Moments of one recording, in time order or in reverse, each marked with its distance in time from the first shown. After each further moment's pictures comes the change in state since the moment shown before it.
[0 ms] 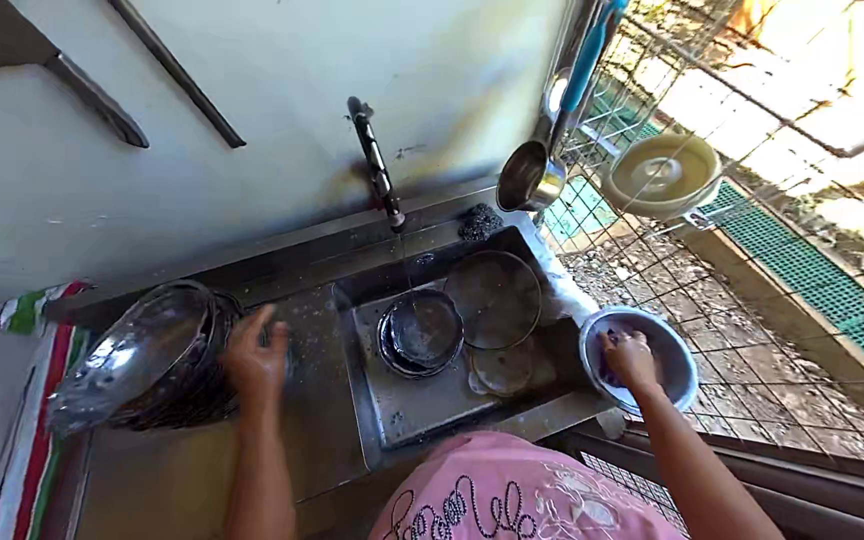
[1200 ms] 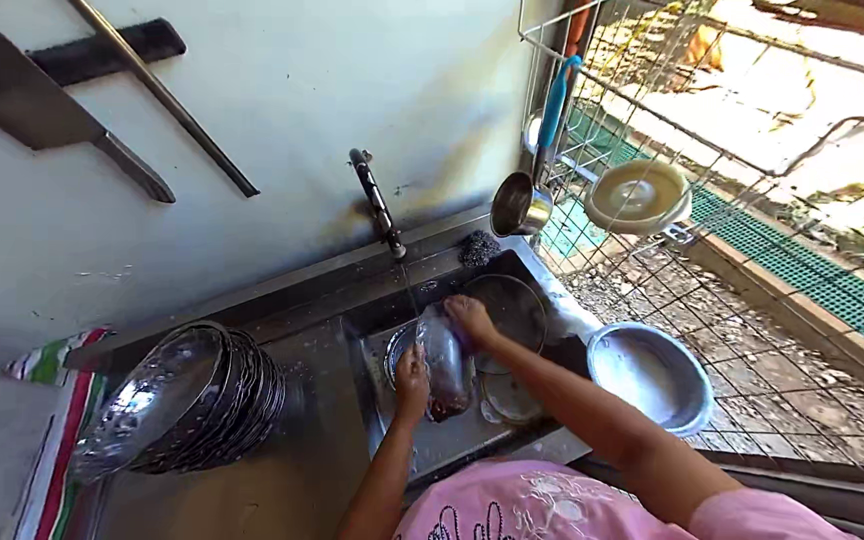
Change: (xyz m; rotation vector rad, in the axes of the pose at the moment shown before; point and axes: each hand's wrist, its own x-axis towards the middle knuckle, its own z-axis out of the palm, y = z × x) left_hand -0.059 0.118 0.139 -0.657 -0.195 -0.131; right_hand -0.054 -0.279 0.045 0.642 -0.381 -0.545
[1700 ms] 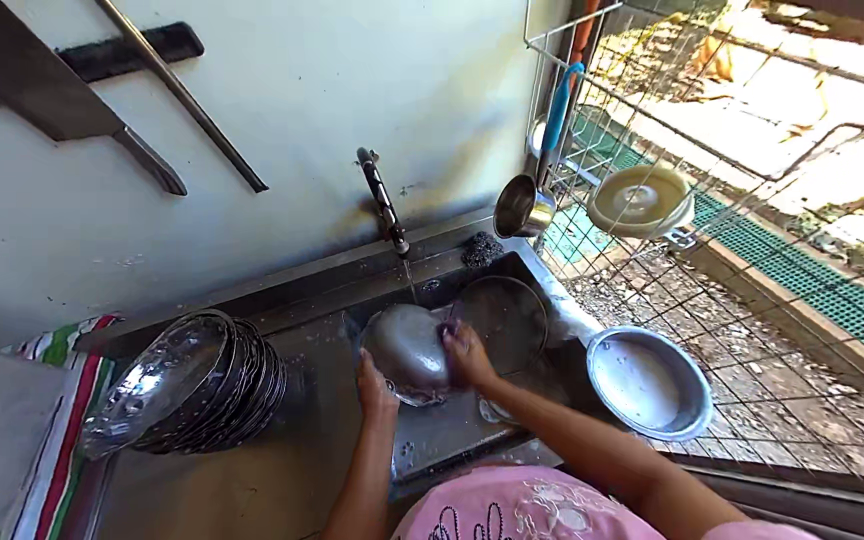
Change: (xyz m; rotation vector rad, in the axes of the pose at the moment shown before) left_hand 0.009 -0.012 -0.025 -0.499 0.441 -0.396; right_hand -0.050 0.044 0.038 0.123 0.056 -0.142
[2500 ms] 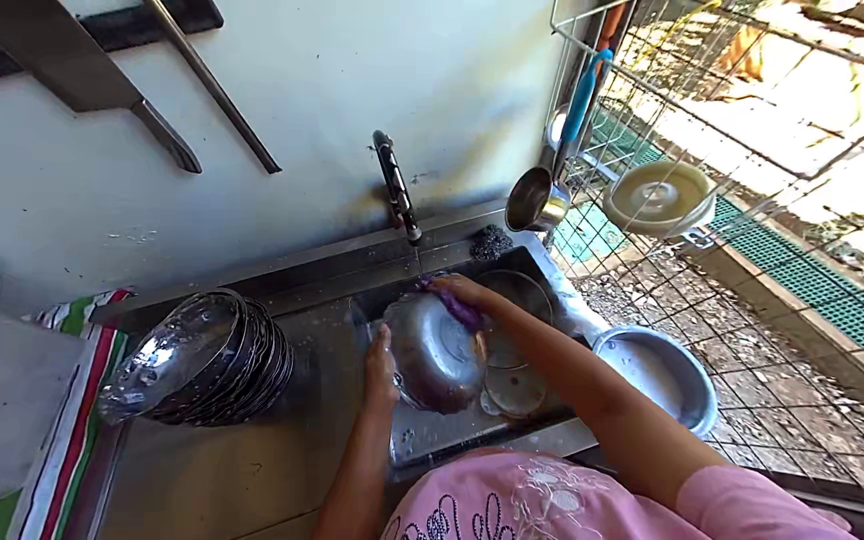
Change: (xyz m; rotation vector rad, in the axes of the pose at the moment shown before) left_hand -0.031 0.050 -0.002 0.158 -0.173 -0.012; right_hand 0.106 -0.066 -0.032 -0.016 -0.492 0.095
